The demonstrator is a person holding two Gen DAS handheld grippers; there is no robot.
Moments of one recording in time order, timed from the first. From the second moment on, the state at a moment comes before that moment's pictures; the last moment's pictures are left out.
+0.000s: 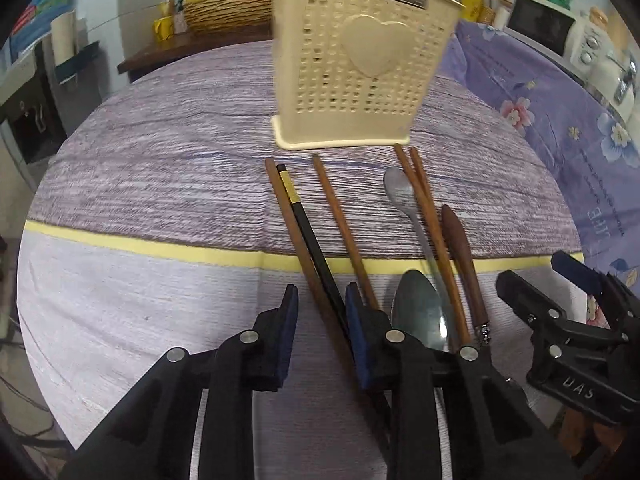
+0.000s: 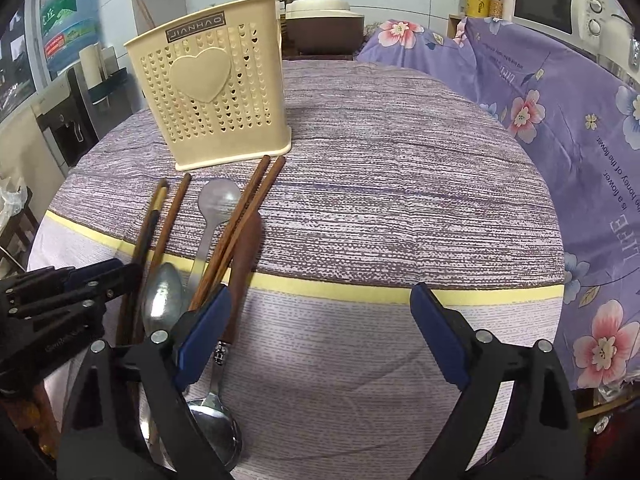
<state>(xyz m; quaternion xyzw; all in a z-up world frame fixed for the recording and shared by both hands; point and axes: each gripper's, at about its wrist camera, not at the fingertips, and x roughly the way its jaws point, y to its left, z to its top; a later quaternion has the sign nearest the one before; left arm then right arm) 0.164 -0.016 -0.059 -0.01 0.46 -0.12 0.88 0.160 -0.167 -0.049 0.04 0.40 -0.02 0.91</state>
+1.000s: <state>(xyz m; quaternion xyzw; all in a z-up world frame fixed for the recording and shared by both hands) 0.176 0.019 -0.059 -0.07 0.46 -0.09 0.88 0.209 -0.143 -0.058 0.02 0.43 0.00 0.90</state>
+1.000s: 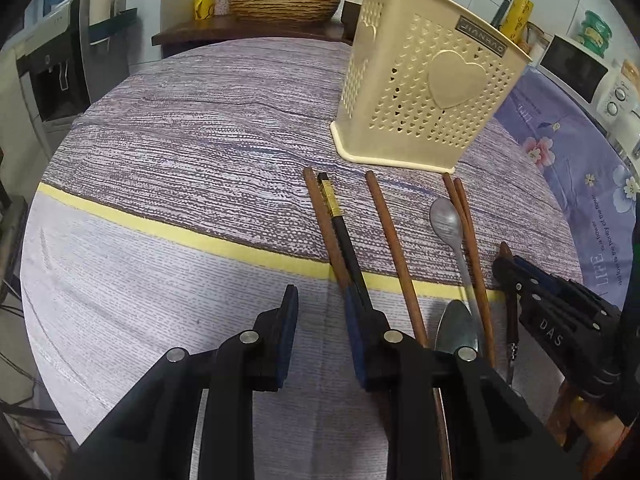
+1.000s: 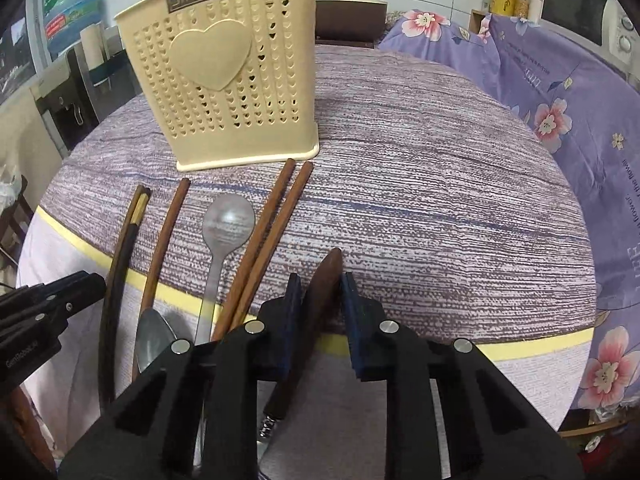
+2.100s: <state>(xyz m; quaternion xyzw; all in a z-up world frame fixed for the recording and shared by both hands) 0.195 0.023 -0.059 -0.08 0.46 -0.05 0.89 0.204 -0.144 -0.059 0.05 0.43 -0.02 0.90</state>
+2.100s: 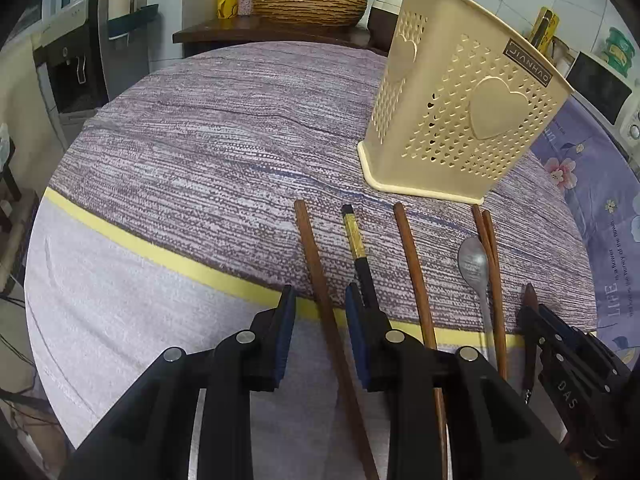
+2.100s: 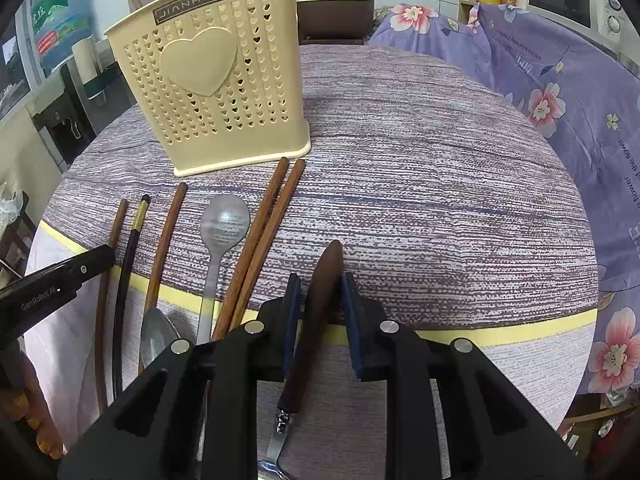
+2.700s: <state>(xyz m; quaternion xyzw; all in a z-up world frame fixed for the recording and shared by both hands) 0.232 0.014 -0.058 -0.03 0.46 -0.04 0.89 0.221 -0.150 -0.057 0.06 0.43 0.00 0.90</state>
